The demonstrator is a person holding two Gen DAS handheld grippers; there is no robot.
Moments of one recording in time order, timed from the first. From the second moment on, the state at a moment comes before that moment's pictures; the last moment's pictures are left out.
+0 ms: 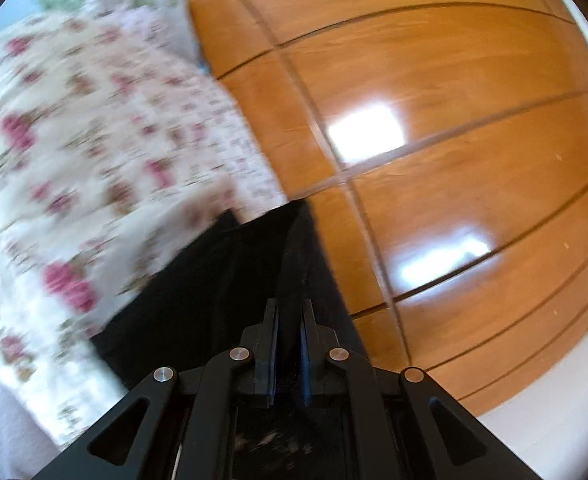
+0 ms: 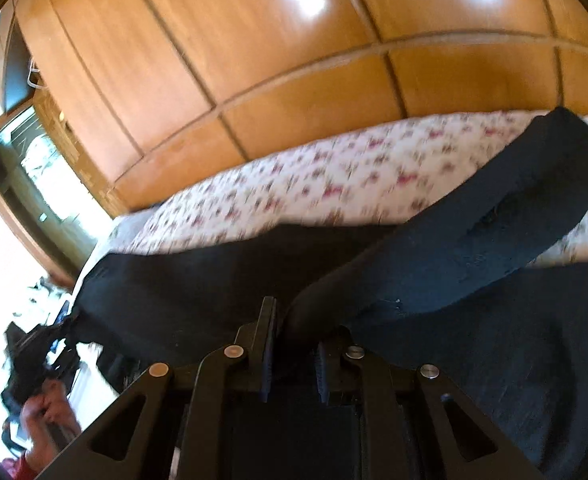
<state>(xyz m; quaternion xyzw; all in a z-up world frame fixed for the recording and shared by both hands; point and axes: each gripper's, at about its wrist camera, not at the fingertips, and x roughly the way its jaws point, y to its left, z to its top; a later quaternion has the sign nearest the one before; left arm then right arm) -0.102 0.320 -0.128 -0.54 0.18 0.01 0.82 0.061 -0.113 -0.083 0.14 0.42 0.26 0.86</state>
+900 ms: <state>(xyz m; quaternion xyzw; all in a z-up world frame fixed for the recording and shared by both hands) -0.121 0.332 -0.139 -0.46 0.26 0.06 0.85 0.027 -0.085 -0.106 0.08 0.44 0.32 0.84</state>
